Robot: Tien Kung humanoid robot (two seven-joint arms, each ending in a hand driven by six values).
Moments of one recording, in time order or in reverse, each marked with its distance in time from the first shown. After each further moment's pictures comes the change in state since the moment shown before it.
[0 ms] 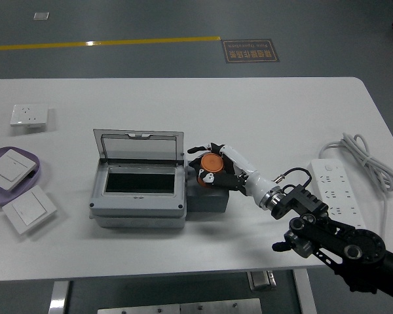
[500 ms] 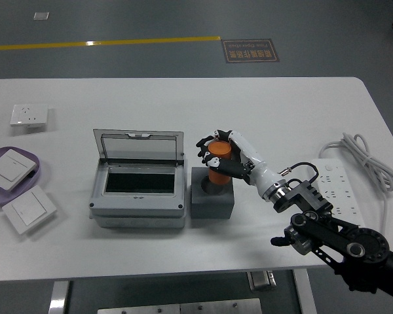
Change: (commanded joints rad) left arm 0.002 0.000 0.001 0.002 -0.006 0.000 -0.001; right arm -0.018 -0.009 0.070 0.083 0.009 -0.088 0.050
